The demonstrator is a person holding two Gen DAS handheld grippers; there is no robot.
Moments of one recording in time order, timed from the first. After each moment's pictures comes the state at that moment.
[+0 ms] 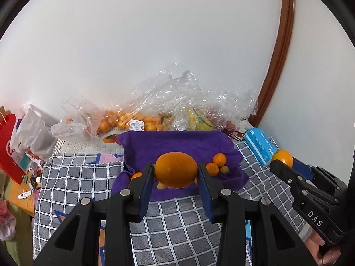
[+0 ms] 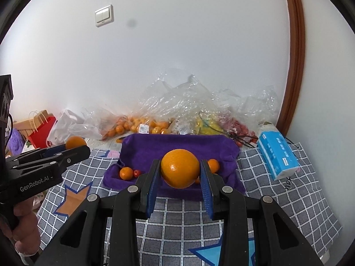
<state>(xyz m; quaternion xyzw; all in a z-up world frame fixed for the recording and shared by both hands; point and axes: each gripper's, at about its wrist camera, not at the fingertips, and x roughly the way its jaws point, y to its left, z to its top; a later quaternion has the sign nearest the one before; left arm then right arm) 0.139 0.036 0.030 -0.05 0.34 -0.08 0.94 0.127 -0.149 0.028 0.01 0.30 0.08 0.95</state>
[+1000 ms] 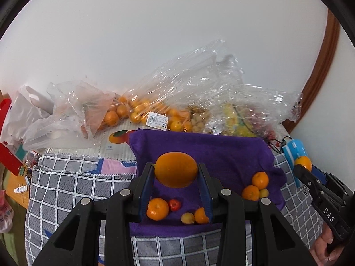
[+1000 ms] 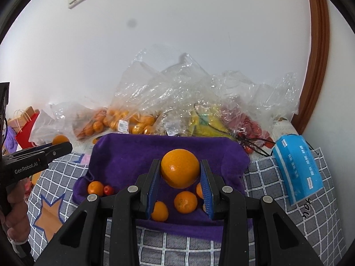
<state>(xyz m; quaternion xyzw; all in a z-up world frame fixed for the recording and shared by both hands) 0.268 0.061 -0.030 -0.08 0.40 -0.02 0.91 0.264 -0.164 -0.031 0.01 0.35 0.09 0.93</state>
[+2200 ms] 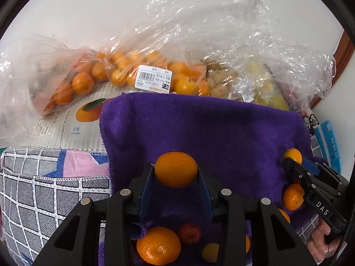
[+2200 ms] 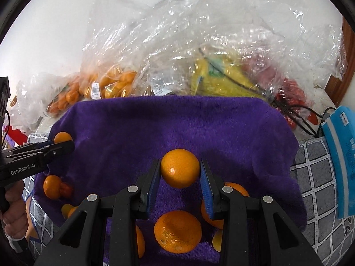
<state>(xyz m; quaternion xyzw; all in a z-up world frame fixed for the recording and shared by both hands) 0.352 0.059 -0.141 -0.06 0.49 -0.04 0.87 0.357 -0.157 -0.145 0.01 0.45 0.11 0.89</state>
